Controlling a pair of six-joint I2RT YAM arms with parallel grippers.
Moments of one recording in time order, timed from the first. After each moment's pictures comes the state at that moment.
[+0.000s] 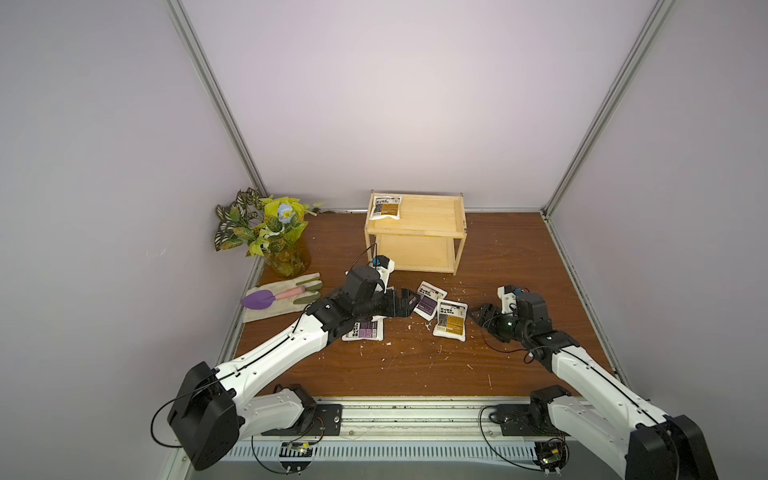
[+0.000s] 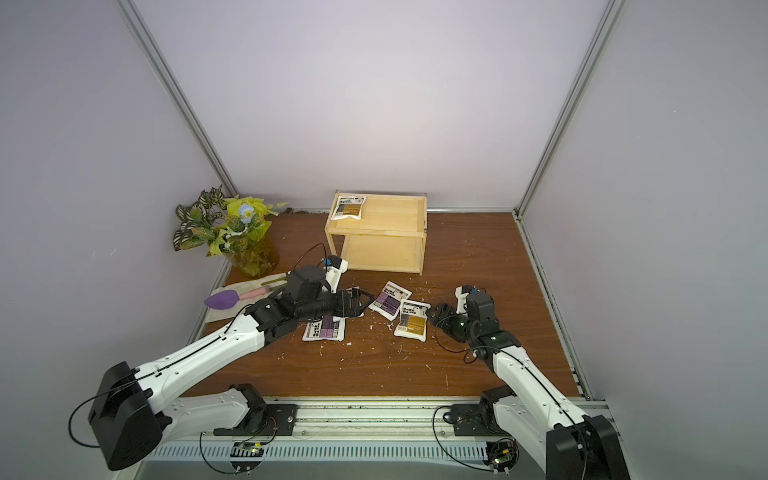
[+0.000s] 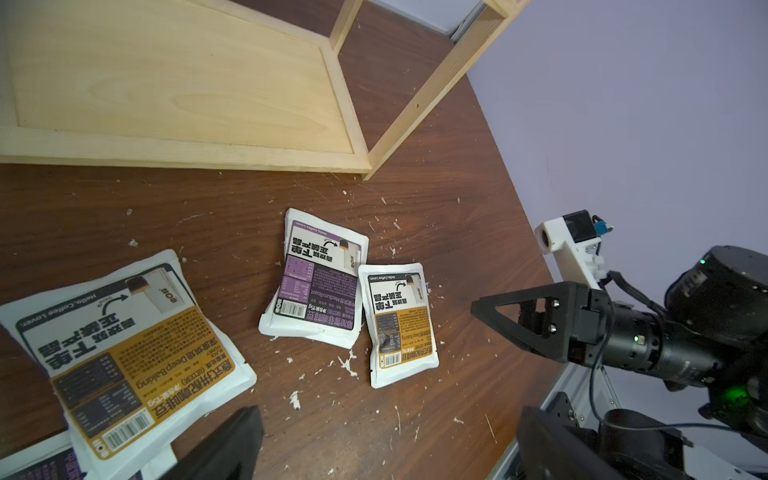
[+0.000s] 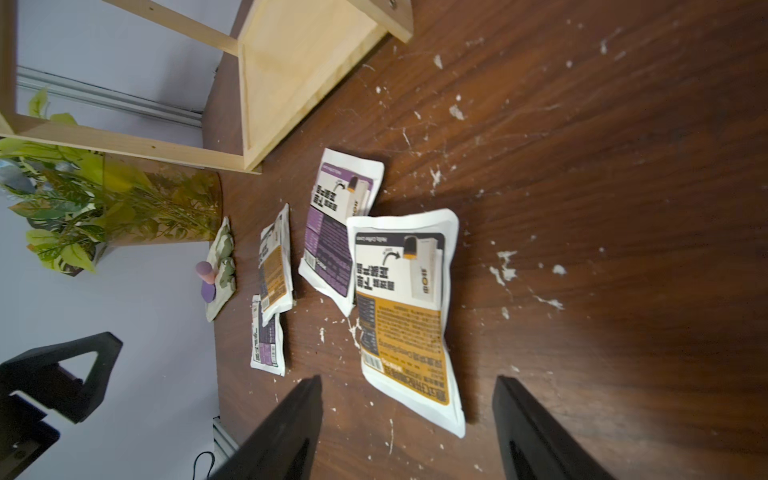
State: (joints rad) left arm -0.69 1.19 0.80 -0.19 0.22 -0.60; right arm 0.27 0.95 0.36 -0.15 -0.39 0.83
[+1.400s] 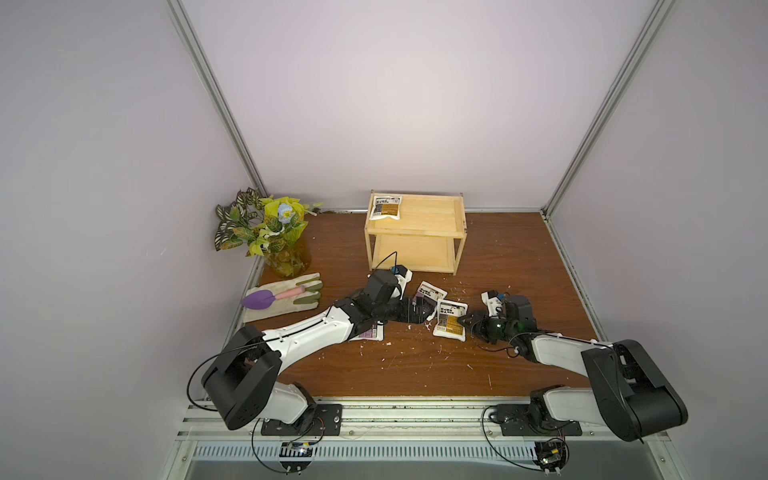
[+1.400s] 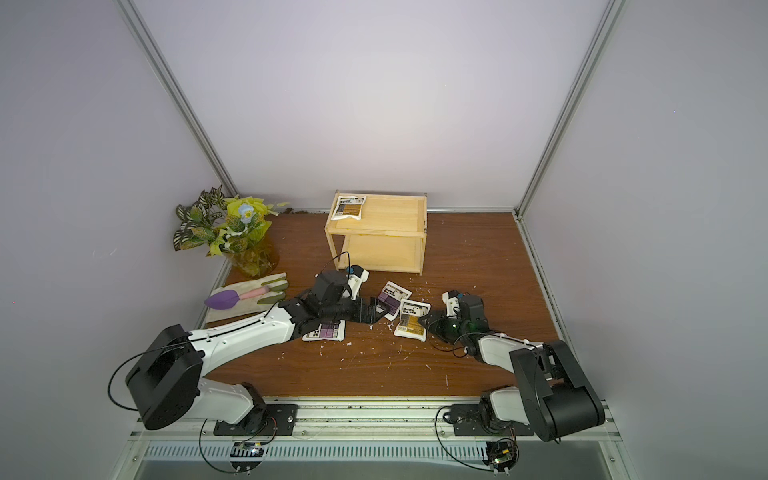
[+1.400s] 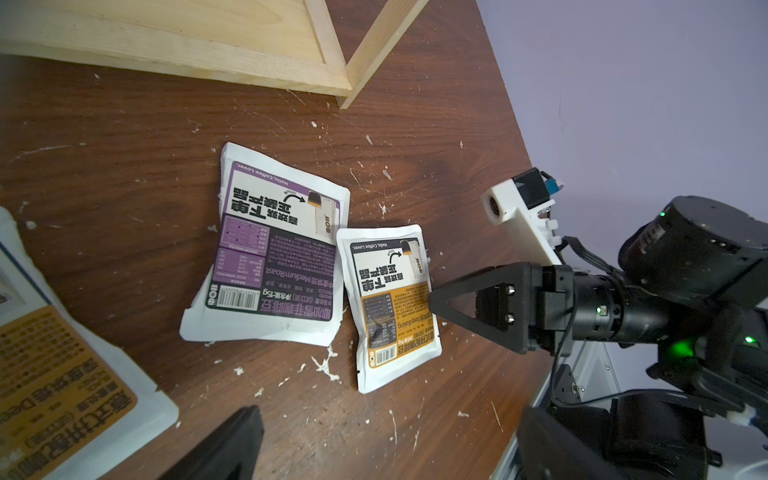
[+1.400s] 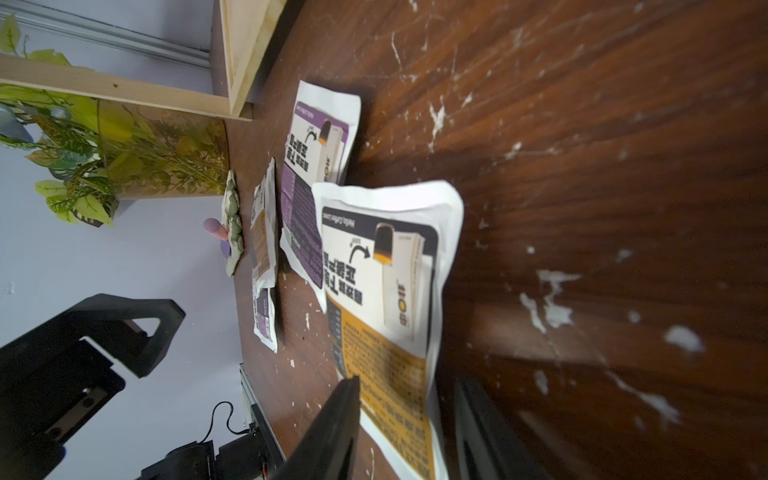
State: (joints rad) left arm -0.74 1.42 0.78 -0.01 0.33 -0.62; right arm 0.27 1.35 0.28 0.32 -0.59 0.85
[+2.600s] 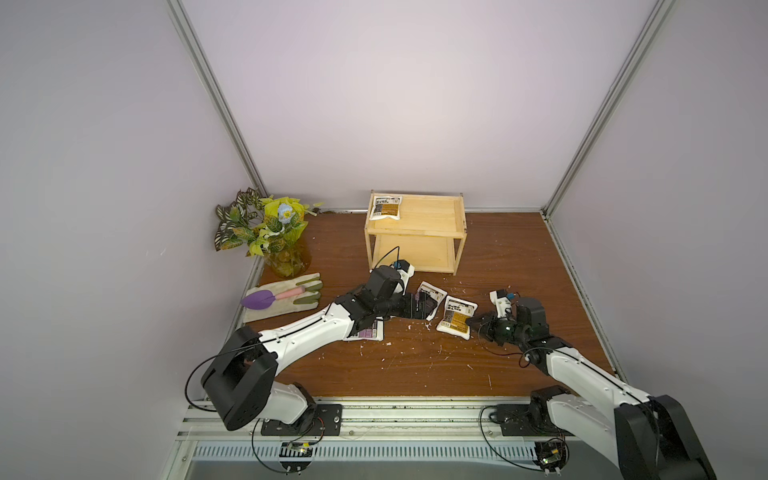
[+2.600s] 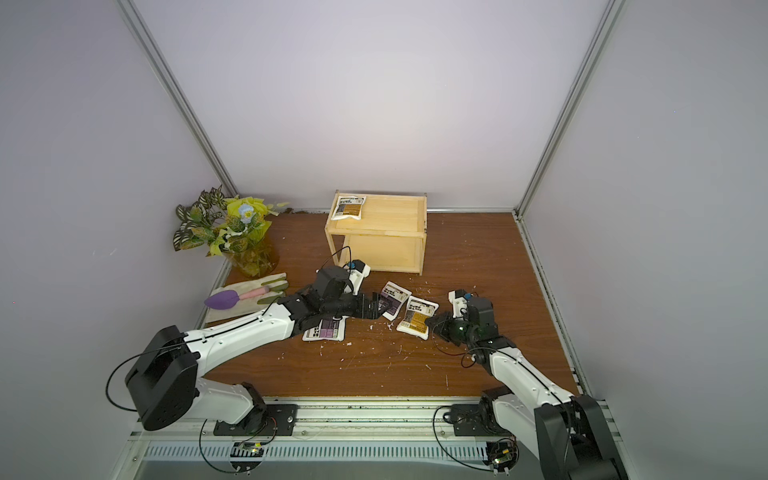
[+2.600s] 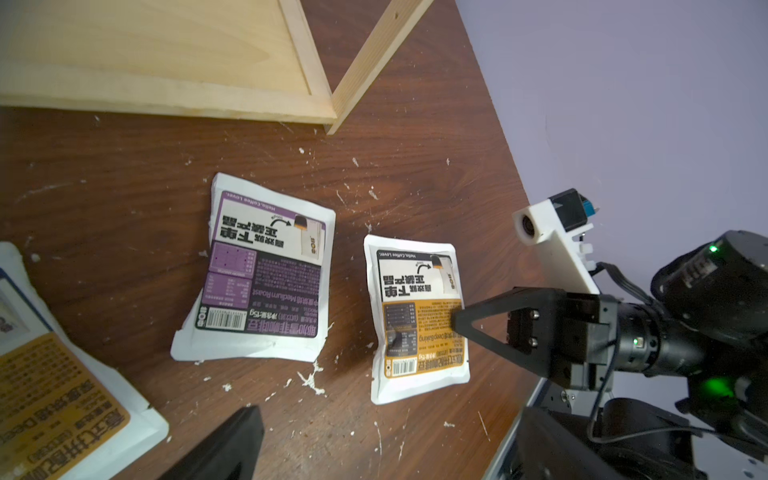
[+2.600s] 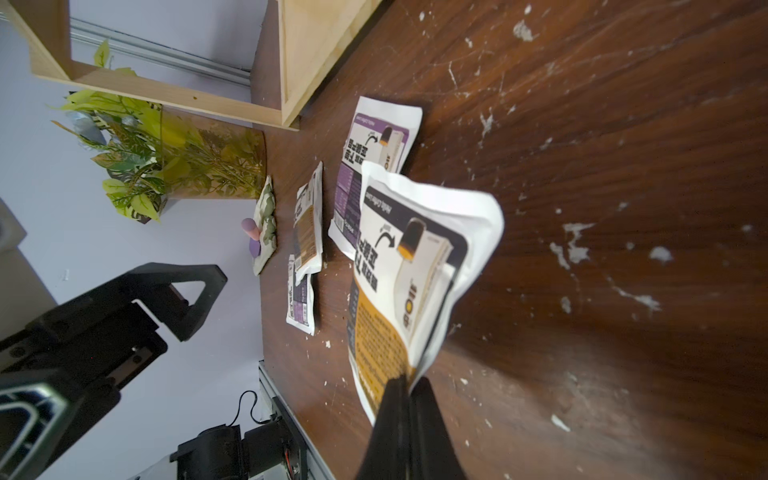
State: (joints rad) left arm -0.75 1.40 0.87 -0.07 0.30 -0.62; right arm 0.24 1.00 0.29 0.05 -0.60 0.85
